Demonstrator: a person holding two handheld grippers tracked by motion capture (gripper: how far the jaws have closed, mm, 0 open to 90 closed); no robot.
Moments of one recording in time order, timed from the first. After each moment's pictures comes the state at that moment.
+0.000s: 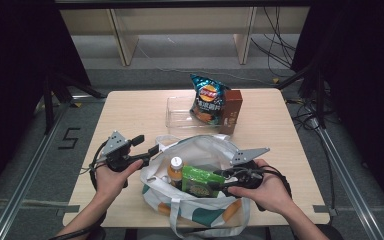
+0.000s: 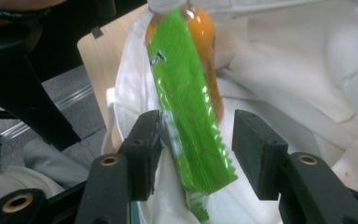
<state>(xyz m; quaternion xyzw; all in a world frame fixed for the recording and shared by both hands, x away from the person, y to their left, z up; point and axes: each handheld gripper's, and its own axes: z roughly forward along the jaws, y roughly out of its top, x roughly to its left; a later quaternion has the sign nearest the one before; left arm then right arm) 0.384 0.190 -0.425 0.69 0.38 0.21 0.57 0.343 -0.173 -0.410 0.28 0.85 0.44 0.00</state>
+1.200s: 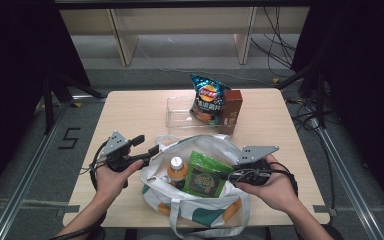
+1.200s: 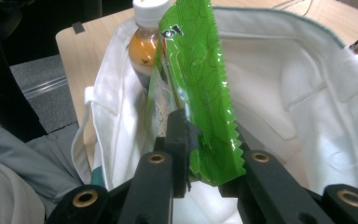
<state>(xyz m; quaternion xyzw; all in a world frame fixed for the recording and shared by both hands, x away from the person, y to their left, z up) 0.384 0.189 -0.425 0.69 0.38 0.21 0.57 0.343 -0.188 -0.389 0.23 0.86 0.44 0.09</state>
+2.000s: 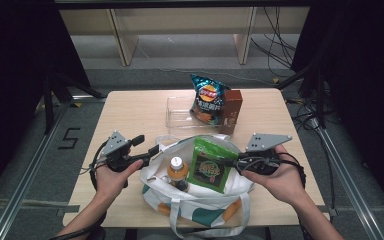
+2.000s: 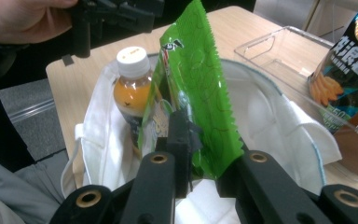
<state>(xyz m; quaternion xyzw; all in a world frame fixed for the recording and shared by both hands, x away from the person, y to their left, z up) 0.384 0.190 -0.425 0.69 0.38 0.21 0.57 0.349 -0.197 -0.358 0.25 0.84 0.48 0.12</state>
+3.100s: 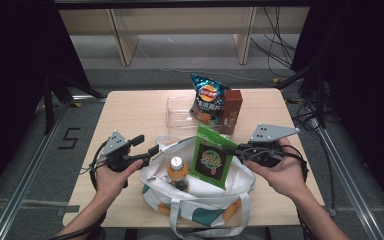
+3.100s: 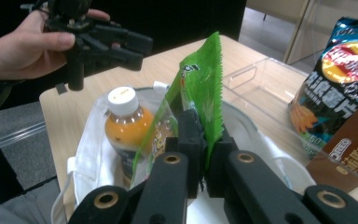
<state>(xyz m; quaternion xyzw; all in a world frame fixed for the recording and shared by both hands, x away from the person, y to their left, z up) 0.384 0.190 -0.425 0.69 0.38 0.21 0.57 0.355 -0.199 -0.338 0.25 0.81 0.51 0.14</state>
